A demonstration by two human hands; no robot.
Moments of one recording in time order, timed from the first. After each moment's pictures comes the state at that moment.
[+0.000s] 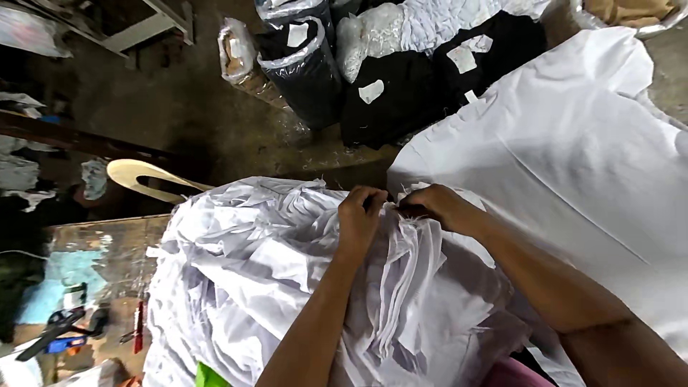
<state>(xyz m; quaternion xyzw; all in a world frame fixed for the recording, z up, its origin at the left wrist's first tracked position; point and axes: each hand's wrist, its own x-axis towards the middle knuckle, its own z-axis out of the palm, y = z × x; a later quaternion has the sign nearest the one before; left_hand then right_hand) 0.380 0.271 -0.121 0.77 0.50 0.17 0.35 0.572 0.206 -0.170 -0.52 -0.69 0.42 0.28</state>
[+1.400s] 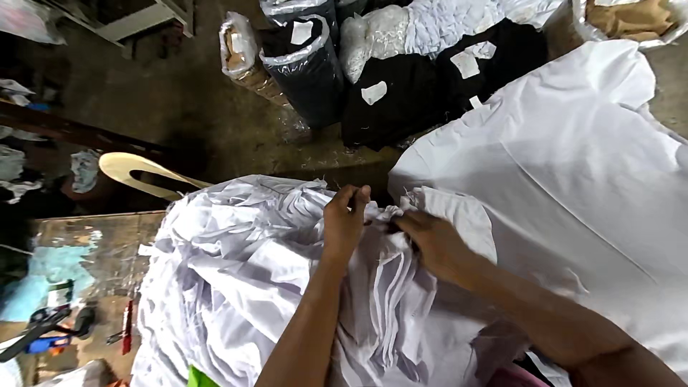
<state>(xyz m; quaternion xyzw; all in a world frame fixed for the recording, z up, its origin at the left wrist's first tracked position) 0.361 0.288 -0.108 0.74 0.54 0.18 0.37 0.509 0.172 -0.149 -0.58 -0.68 0.34 0.30</state>
